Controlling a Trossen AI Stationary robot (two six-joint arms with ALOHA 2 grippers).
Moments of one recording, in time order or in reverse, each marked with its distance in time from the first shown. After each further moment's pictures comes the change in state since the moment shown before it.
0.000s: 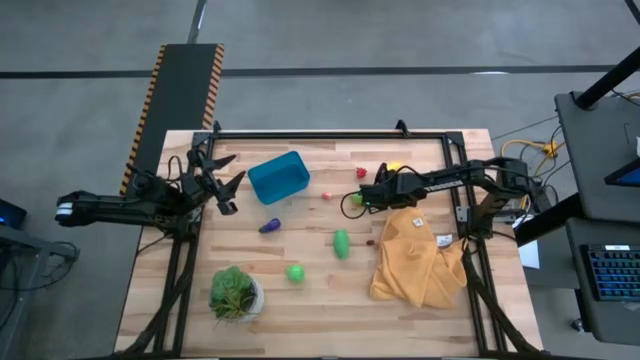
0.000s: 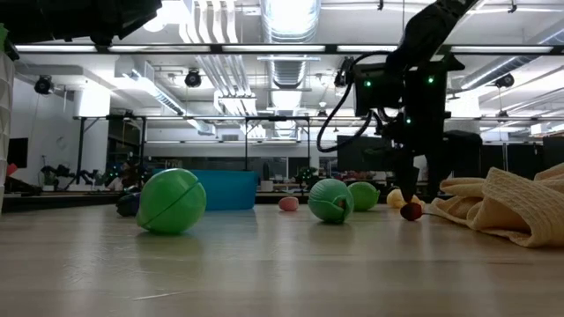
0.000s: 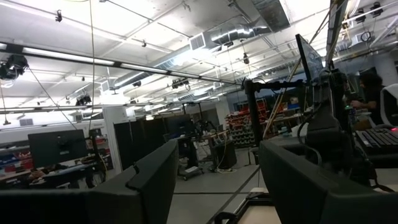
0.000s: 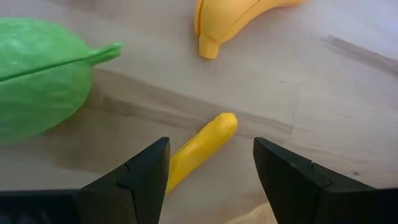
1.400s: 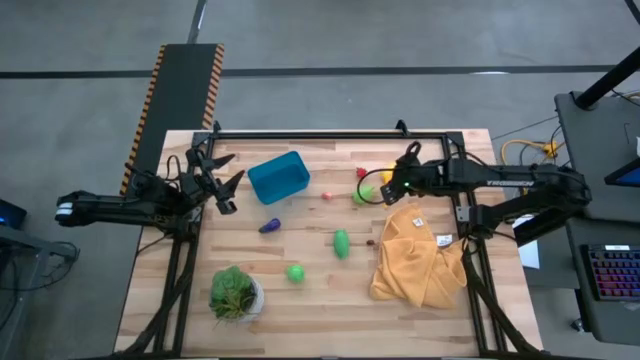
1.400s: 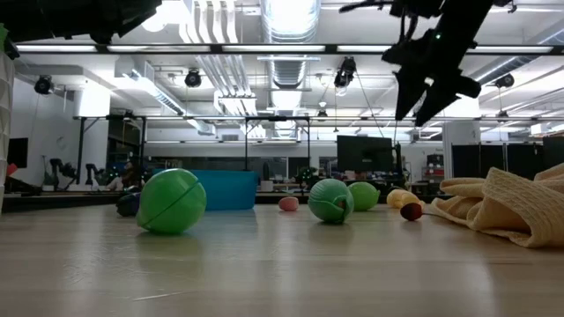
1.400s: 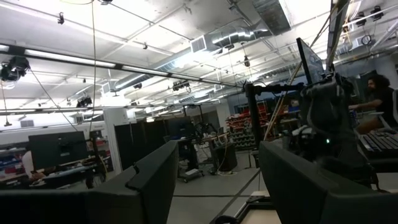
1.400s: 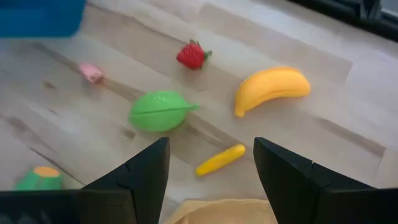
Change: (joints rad) left arm 0.000 0.000 0.011 0.002 0.000 0.000; right arm 0.010 -0.490 0.003 -0.027 -0.038 -0.297
